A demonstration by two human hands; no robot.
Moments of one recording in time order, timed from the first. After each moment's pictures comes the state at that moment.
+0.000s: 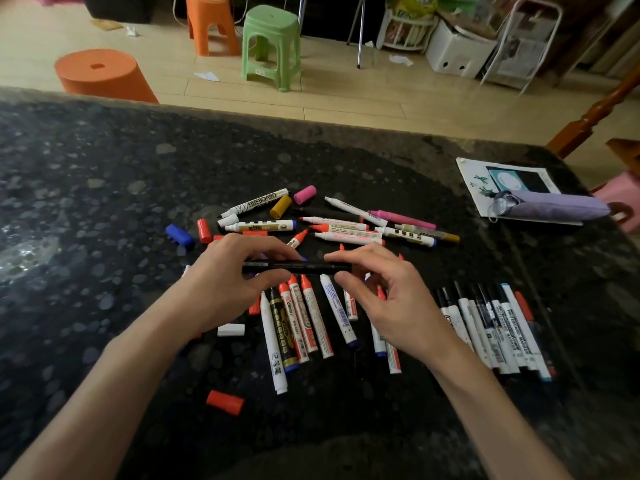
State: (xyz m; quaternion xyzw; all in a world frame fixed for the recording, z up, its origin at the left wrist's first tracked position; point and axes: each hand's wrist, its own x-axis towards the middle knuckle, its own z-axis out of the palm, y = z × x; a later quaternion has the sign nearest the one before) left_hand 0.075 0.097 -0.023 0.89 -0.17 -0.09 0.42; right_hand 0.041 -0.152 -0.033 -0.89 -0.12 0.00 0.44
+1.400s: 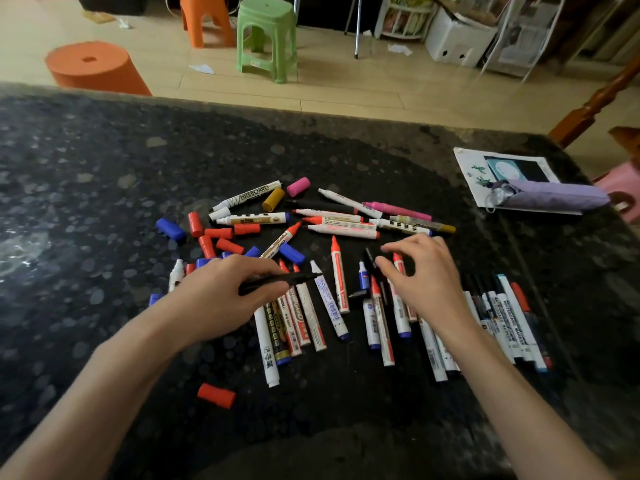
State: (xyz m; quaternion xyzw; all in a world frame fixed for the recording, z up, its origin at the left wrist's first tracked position) left_hand 0.065 0.092 -0.039 0.90 -0.18 -0.20 0.33; right_hand 0.064 -0.206 -0.062 -0.98 0.05 -0.06 0.19
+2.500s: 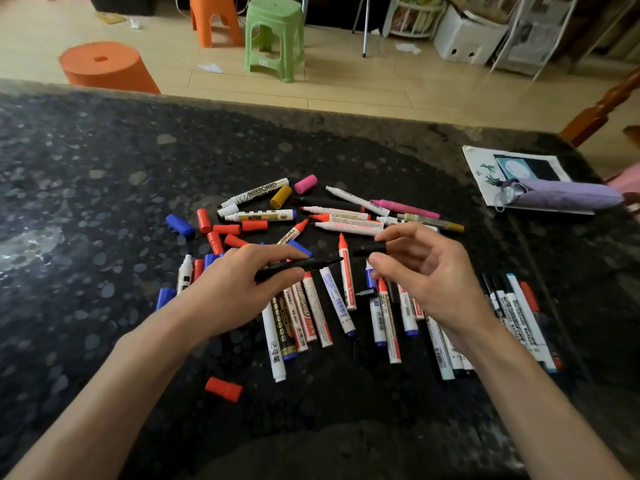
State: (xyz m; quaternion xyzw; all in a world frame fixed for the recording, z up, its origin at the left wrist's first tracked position) left_hand 0.066 0.087 -0.044 0.88 -0.19 -0.14 0.40; right_hand 0.035 -0.181 -0.017 -0.79 -0.01 0.00 0.62
